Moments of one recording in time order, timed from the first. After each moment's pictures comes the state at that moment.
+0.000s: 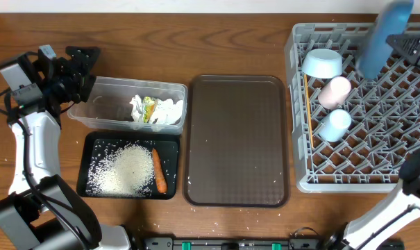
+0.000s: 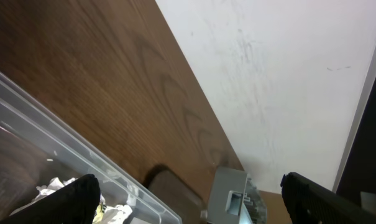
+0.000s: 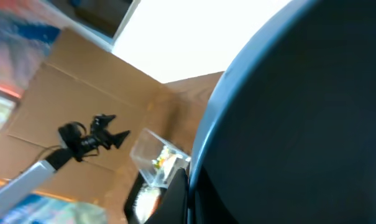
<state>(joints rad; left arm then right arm) 0.46 1.62 1.17 -0.22 0.80 -0.83 -0.58 2.13 2.16 -1.52 -1.38 -0.54</state>
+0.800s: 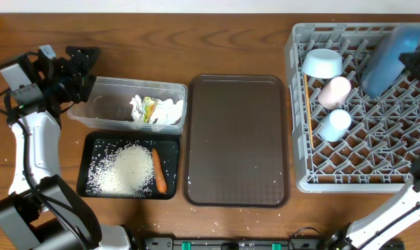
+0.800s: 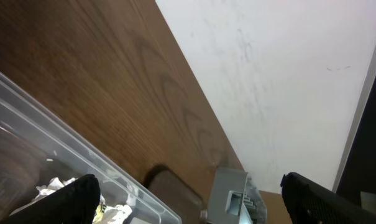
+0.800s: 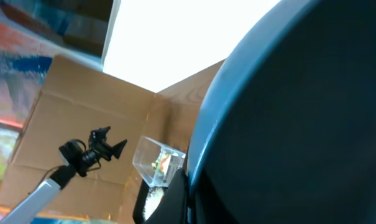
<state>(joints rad) 0.46 1.62 1.17 -0.22 0.80 -0.83 -0.71 2.20 2.15 -1.68 -1.34 -0.64</state>
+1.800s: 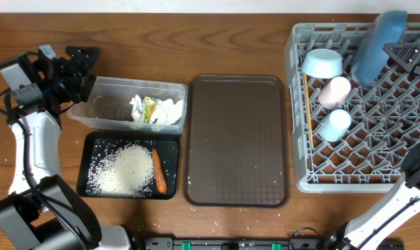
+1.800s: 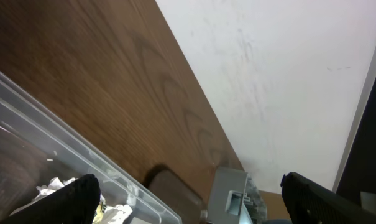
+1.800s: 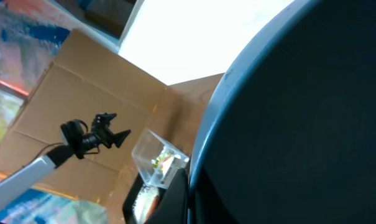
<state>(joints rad) 0.46 1.62 1.17 -0.22 0.80 -0.83 -0.60 2.20 2.15 -1.60 -1.41 -0.73</state>
